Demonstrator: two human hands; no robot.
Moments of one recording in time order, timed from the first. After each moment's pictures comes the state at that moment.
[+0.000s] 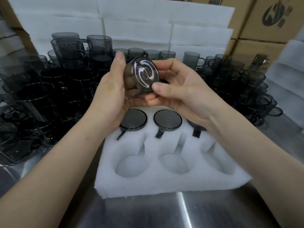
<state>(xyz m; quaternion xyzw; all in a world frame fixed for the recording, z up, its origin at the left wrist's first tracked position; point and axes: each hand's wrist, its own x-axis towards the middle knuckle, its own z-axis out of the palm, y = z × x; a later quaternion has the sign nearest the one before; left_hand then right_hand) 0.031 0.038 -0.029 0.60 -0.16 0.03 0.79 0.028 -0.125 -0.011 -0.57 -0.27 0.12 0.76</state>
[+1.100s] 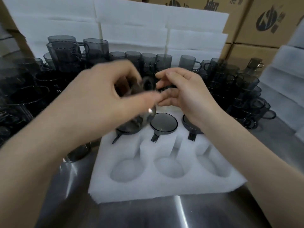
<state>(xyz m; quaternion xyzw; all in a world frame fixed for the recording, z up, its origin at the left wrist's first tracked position) -0.032 0.052 0.020 0.89 -0.18 0.18 0.39 0.042 -0.131 -0.013 -0.70 -0.12 -0.03 0.71</state>
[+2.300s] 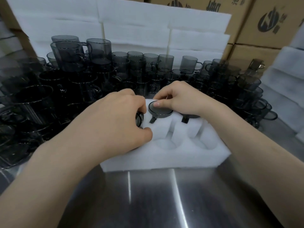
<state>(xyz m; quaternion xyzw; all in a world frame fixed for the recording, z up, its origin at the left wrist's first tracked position) -0.027 0.042 -0.002 0.98 -0.14 0.06 0.15 0.077 -0.143 -0.018 -0.94 -0.25 0.00 0.24</state>
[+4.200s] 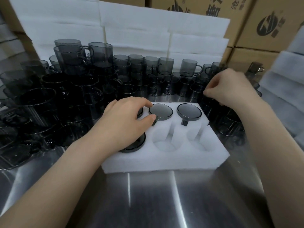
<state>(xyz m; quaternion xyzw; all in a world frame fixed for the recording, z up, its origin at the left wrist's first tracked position) -0.002 0.034 -0.028 0.94 -0.13 0.09 0.31 0.063 -0.209 0.012 -0.97 0.08 -0.15 0.14</state>
